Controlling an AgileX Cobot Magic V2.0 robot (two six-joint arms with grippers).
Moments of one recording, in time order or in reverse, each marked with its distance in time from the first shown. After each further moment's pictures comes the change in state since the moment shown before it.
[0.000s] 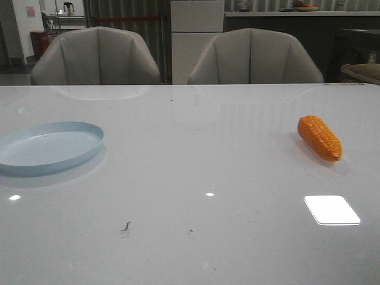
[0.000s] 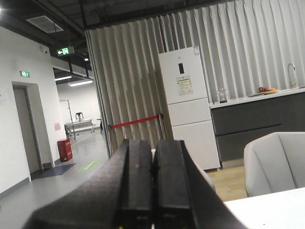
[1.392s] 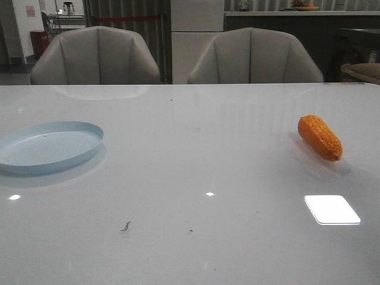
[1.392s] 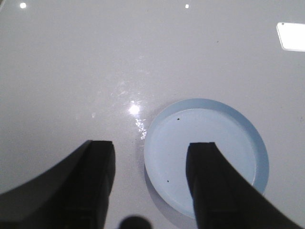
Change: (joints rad) left arm 0.133 1.016 -0.610 -0.212 0.636 0.000; right arm 0.000 0.644 -0.132 0.000 0.118 0.000
